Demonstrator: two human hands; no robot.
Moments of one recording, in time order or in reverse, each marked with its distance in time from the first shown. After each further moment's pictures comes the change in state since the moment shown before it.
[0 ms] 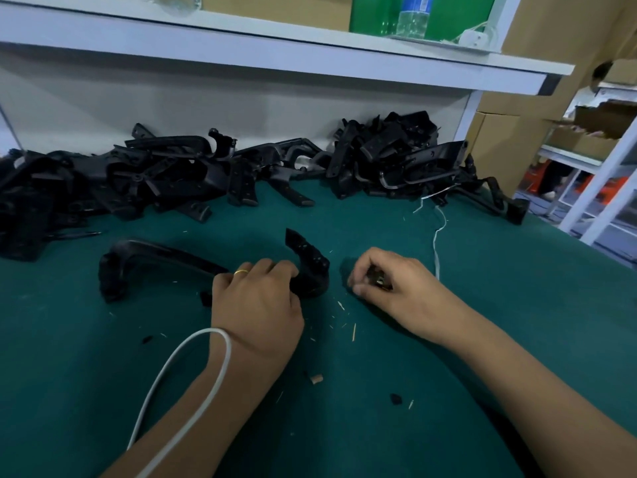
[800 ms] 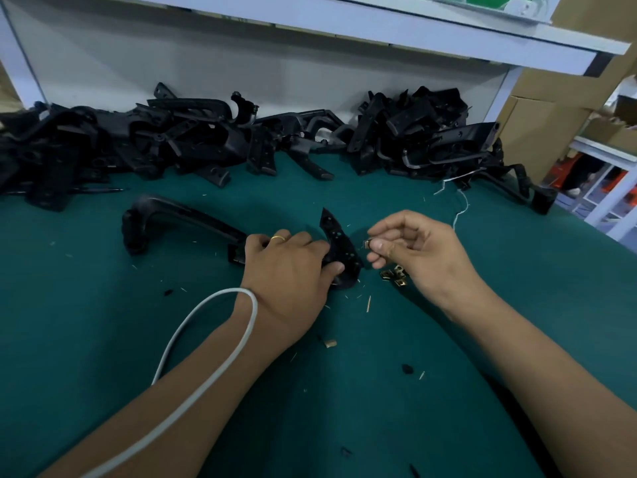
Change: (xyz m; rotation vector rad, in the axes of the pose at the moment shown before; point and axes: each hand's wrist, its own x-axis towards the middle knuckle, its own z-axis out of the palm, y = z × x) left_hand -0.001 0.002 0.005 0.076 -0.066 0.146; right_hand 0.008 -0.004 0.011 0.622 0.186 0.069
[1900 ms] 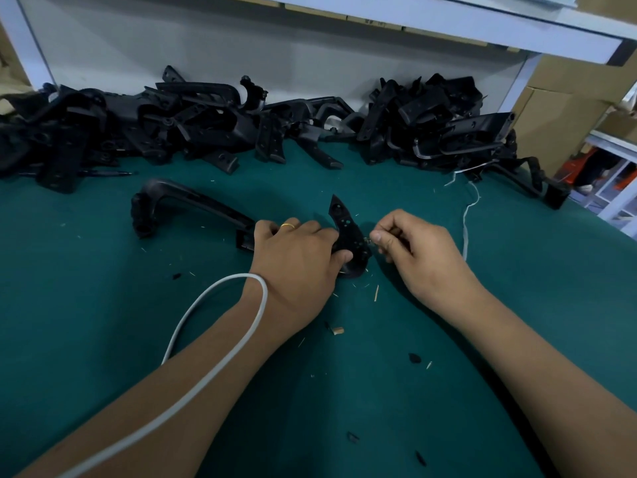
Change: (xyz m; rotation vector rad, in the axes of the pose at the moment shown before) left_hand 0.000 -0.001 0.004 0.006 0.039 0.013; right_hand -0.005 0.000 0.012 -0.656 0.000 -0.164
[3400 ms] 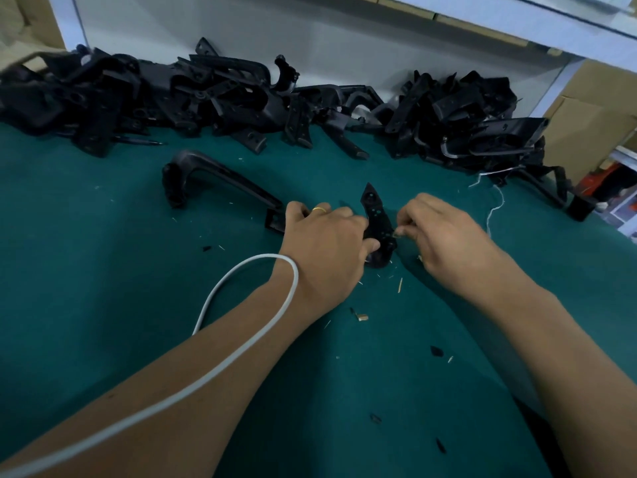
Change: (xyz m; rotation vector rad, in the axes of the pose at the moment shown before) left_hand 0.000 -0.001 0.003 -0.032 0.019 0.004; right_hand 0.013 -0.013 -0.013 -0.434 -0.173 -0.277
